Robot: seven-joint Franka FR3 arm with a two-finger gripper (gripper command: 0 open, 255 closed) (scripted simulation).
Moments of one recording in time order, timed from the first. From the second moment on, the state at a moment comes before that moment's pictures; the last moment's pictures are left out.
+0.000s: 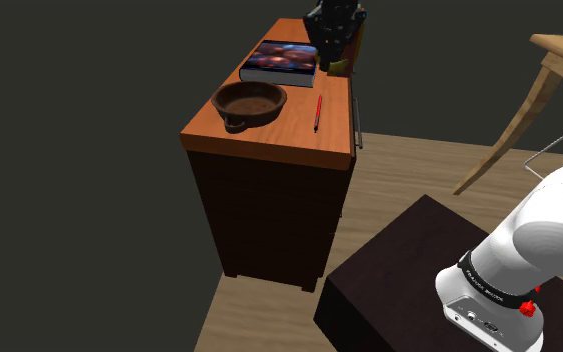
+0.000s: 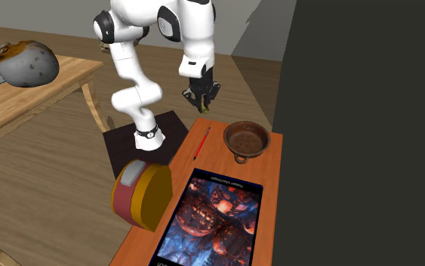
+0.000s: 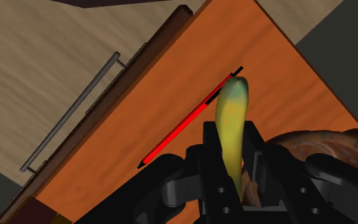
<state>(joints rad) 0.01 -0.28 0.24 -1.83 0.12 1.53 0.29</state>
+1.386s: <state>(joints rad) 0.11 0.26 0.36 -1.33 -0.03 1.56 0.51</state>
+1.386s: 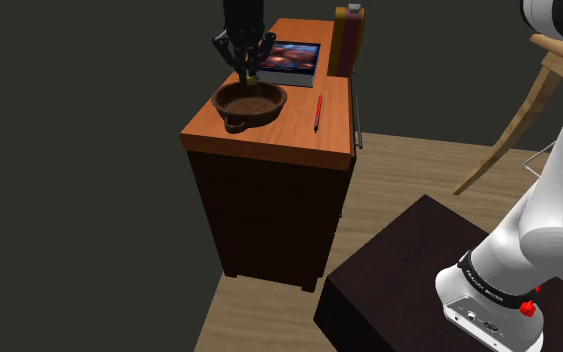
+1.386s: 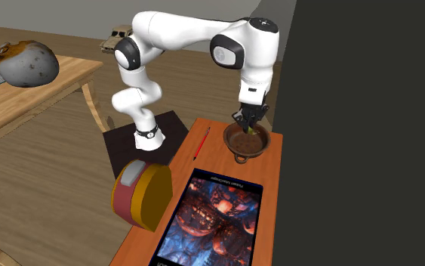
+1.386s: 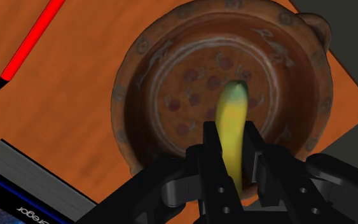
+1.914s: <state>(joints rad) 0.10 0.24 0.35 -1.41 -0.03 1.63 0.50</state>
